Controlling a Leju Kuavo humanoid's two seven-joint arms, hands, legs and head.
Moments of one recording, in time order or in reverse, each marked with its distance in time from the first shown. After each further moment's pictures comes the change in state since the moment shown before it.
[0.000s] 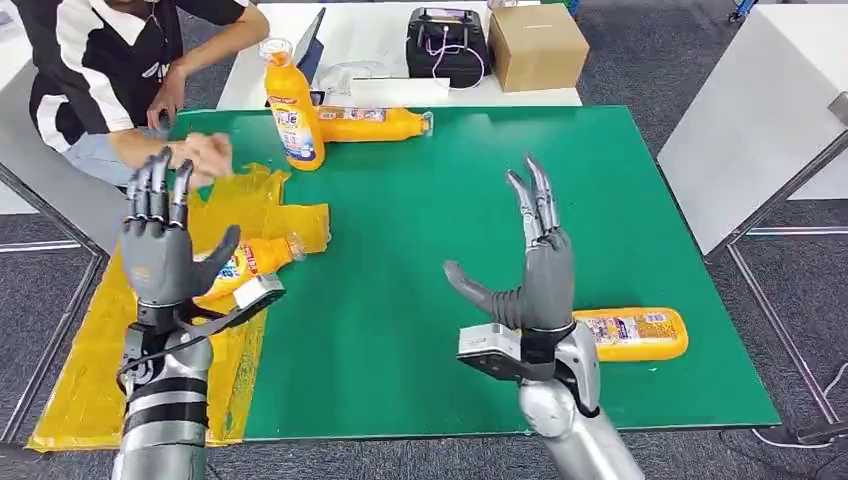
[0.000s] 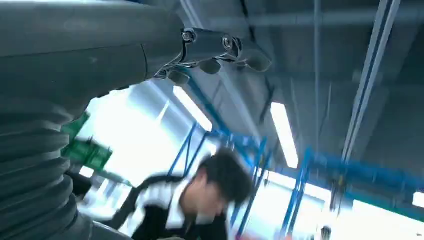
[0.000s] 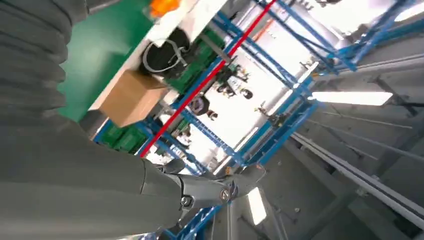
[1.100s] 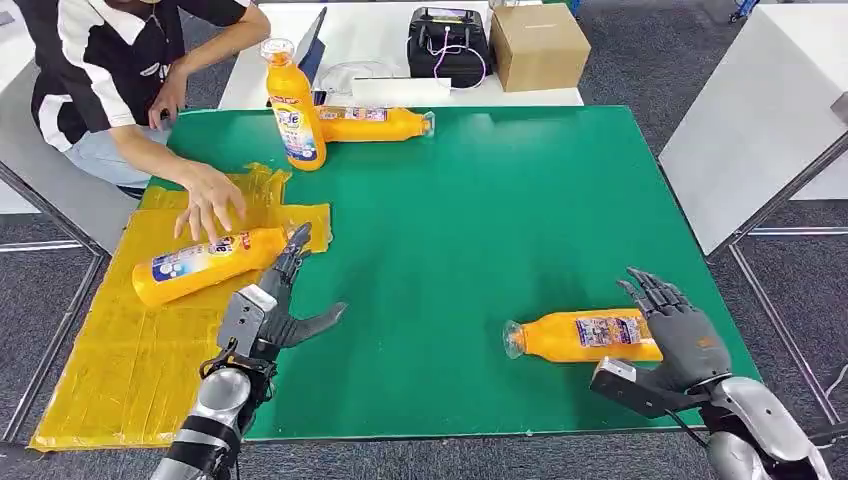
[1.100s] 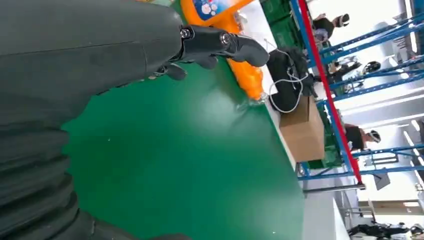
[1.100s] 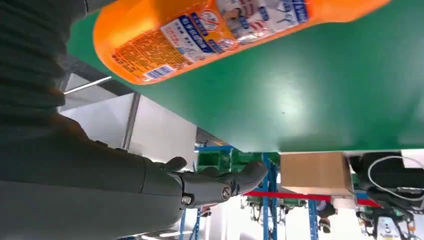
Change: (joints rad) left arm 0.096 0.139 -0.439 0.205 1.051 -0.776 0.248; right arm 0.278 -0.528 -0.348 -0.009 0.177 0.502 0.163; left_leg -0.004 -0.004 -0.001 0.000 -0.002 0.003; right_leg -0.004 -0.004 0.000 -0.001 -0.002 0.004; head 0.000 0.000
